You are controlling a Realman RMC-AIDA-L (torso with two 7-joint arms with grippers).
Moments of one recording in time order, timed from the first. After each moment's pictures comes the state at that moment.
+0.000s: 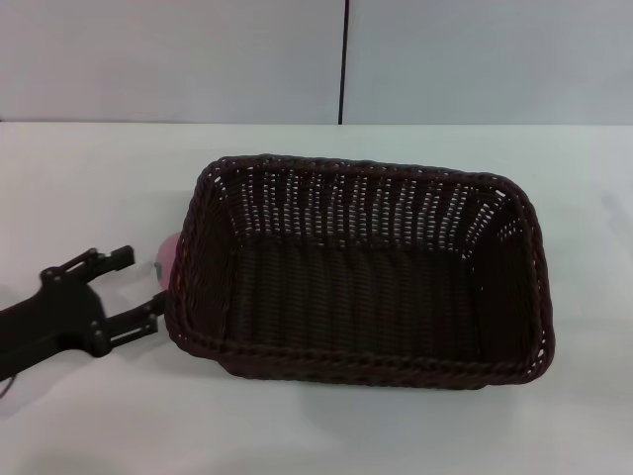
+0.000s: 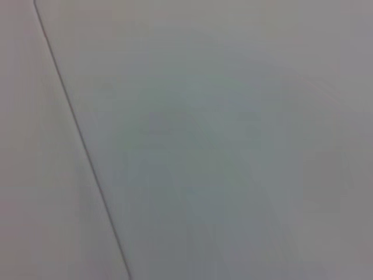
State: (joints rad) left arm -0.29 -2.07 0.37 0.44 2.04 1.55 -0.90; right arm 0.17 2.07 -0.75 -0.42 -1.07 -1.61 1.08
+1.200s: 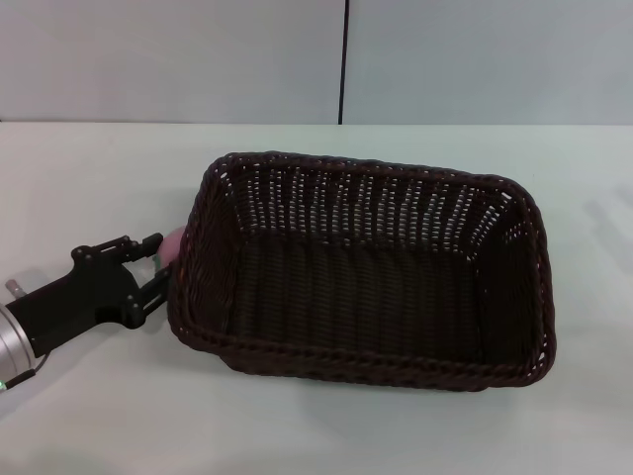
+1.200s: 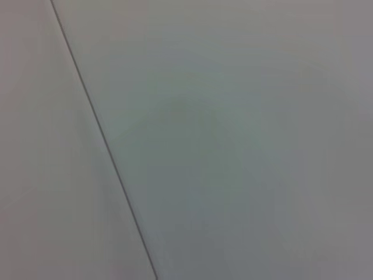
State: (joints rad) left arm -0.36 -2.07 0.39 0.30 1.95 1.36 -0.75; right arm 0.18 2.07 -0.74 -0.39 -1.10 -1.64 1.07
